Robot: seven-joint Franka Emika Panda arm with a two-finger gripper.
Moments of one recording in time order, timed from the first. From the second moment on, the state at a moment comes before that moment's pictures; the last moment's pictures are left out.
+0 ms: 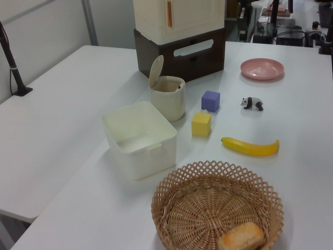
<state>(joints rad) 0.08 0.07 -0.08 -1.52 0.01 1.59 -0.05</state>
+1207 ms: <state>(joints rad) 0.08 0.06 -0.08 -1.53 -0.02 1.59 -0.06</state>
